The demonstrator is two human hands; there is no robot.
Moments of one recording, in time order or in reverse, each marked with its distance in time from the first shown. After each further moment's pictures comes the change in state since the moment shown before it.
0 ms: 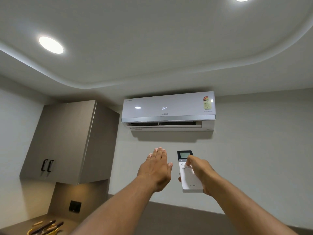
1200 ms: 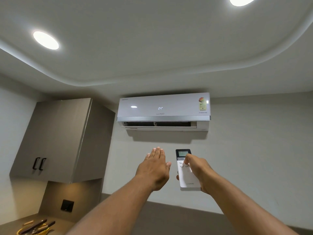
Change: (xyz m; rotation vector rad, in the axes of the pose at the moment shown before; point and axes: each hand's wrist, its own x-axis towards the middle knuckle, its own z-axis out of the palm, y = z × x) left_hand 0.000 0.009 0.000 -0.050 -0.011 0.005; right_hand -0.007 -0.005 -0.009 -0.012 0.031 0.012
